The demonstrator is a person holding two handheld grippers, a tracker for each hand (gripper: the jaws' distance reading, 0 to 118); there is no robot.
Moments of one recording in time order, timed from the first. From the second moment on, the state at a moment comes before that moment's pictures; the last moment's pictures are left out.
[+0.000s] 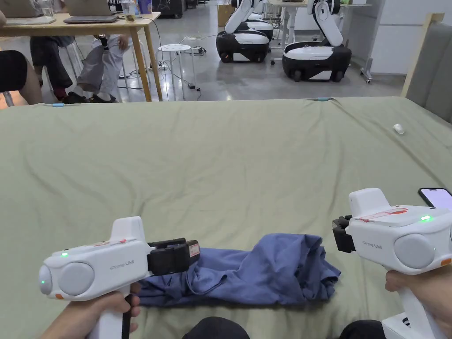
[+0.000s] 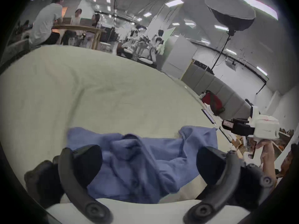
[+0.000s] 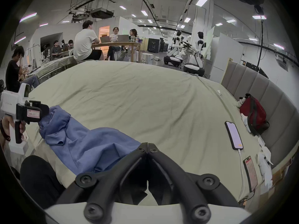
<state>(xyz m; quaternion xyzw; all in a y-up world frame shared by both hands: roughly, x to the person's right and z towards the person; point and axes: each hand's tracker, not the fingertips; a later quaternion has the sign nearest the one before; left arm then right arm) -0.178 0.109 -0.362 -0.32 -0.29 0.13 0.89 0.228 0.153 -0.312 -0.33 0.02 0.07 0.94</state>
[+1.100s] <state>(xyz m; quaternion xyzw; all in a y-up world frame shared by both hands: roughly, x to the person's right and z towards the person) -0.092 0.067 -0.396 -0.40 -0.36 0.05 0.84 0.220 0.138 -0.300 -0.34 0.04 0.04 0.94</state>
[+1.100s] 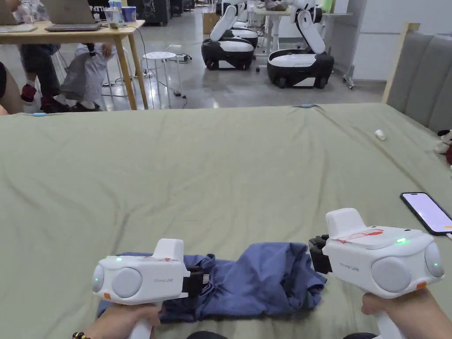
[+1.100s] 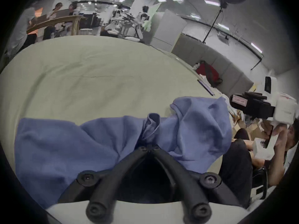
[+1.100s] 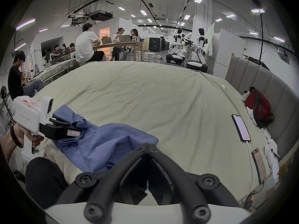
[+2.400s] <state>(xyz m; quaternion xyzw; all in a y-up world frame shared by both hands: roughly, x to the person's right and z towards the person) -0.261 0.080 -0.377 -0.35 -0.25 0.22 0.88 0.179 0.135 -0.315 -0.34 0.08 0.05 0.94</state>
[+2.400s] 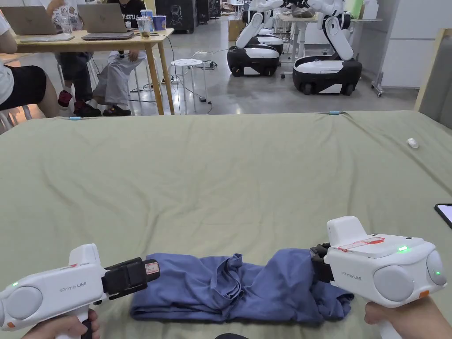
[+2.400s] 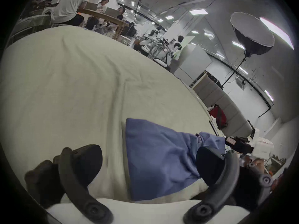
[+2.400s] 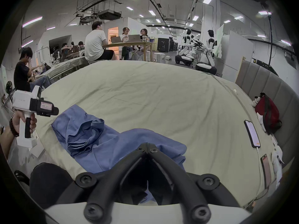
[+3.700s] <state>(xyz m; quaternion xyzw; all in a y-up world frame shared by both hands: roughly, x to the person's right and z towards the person) -0.345 0.074 -0.366 -0.32 -0.15 0.21 0.91 0.182 0.128 -0.317 -0.34 0.08 0.05 0.93</state>
